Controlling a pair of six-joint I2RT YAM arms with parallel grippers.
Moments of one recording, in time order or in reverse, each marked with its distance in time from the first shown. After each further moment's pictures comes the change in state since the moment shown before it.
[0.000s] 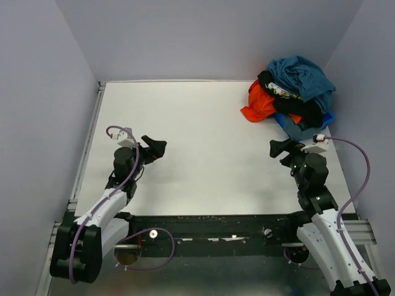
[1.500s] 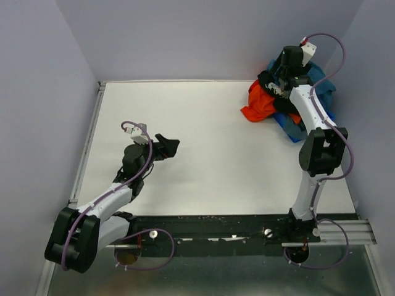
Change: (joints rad) left arm -0.165 0.086 0.048 0.132 -0.024 0.066; right arm -0.093 1.446 1.435 -0.228 0.301 -0.074
